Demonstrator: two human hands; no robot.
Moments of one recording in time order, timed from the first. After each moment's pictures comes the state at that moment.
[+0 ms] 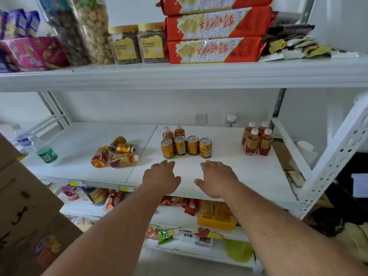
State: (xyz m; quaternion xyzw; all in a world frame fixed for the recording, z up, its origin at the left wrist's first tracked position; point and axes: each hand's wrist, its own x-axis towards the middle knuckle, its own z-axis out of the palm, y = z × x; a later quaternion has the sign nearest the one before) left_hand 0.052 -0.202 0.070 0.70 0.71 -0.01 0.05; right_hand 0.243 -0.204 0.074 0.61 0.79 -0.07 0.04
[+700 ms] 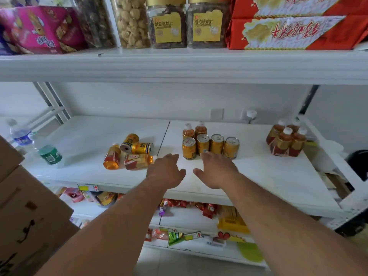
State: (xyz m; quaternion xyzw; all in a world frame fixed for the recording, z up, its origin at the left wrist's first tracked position) left_hand -0.060 -0.137 0.061 0.71 0.69 0.04 0.09; right_hand 0.116 -0.138 0.074 0.62 0.78 -0.07 0.03
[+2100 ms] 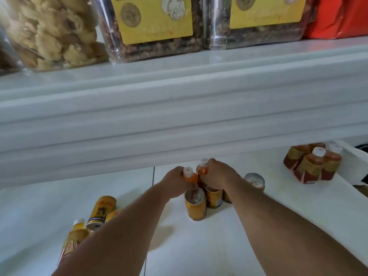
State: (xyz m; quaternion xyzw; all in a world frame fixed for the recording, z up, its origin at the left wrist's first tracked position) left_hand -0.065 0.144 0.004 0.73 0.55 0.15 0.37; right_hand 0.103 0.120 0.011 0.77 0.60 -0.21 -0.10
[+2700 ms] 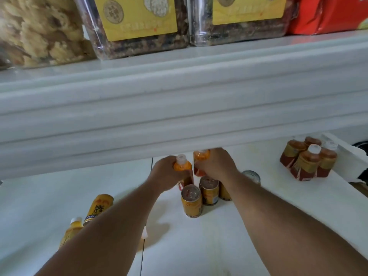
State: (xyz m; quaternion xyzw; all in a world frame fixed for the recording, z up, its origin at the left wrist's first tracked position) left_hand -0.069 0.140 0.024 0.75 0.58 0.23 0.24; right_hand 0.113 0.116 0.028 0.73 0.58 -0.21 -0.30
